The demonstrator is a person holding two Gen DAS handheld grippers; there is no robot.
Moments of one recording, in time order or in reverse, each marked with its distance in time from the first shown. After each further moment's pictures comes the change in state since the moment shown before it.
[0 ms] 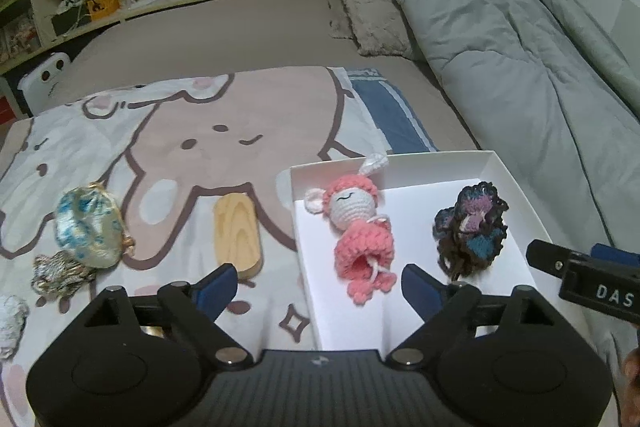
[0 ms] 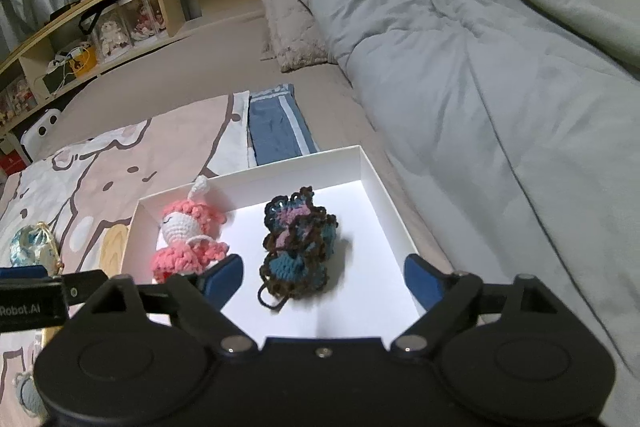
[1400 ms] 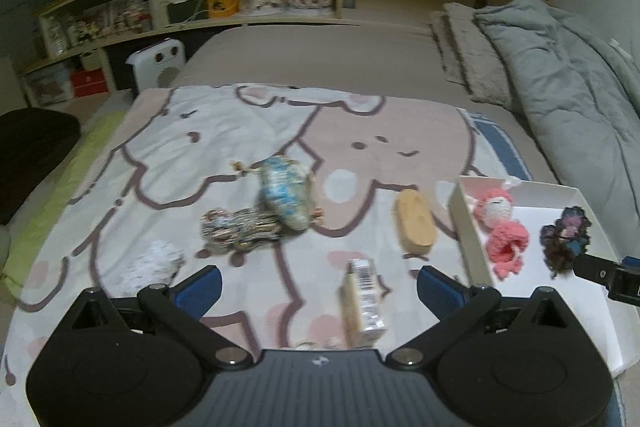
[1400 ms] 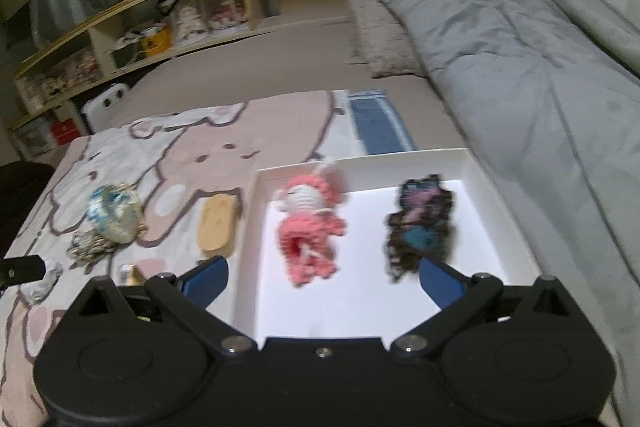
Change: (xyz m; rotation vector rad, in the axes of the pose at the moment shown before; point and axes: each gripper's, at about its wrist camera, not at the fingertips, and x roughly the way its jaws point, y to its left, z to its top) left arm -0.091 0.153 -0.059 -0.158 -0.102 0.163; right arm -0.036 0.097 -0.034 -0.128 -0.028 0.152
